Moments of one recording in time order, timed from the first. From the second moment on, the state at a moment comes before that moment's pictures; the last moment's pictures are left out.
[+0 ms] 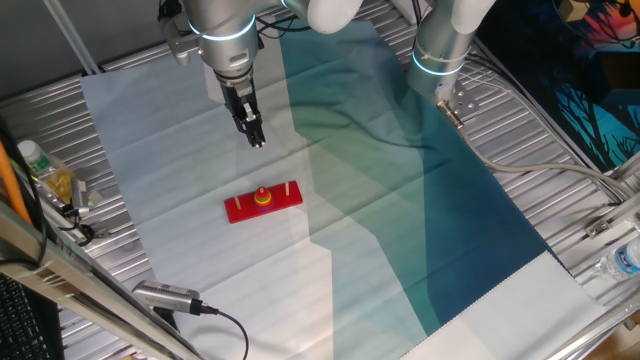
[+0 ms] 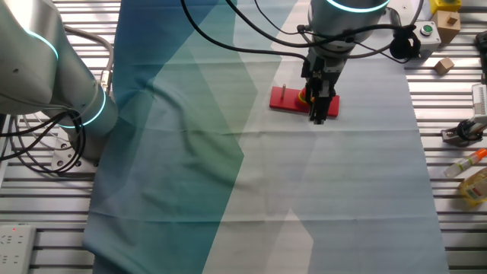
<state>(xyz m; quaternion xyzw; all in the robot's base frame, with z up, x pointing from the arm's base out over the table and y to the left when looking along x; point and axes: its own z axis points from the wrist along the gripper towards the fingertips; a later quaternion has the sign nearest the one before) 0.500 0.000 0.170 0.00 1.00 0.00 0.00</state>
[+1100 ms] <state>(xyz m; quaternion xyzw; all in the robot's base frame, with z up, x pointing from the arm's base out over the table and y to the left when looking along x) 0.500 0.000 0.170 -0.23 0.97 0.00 0.01</state>
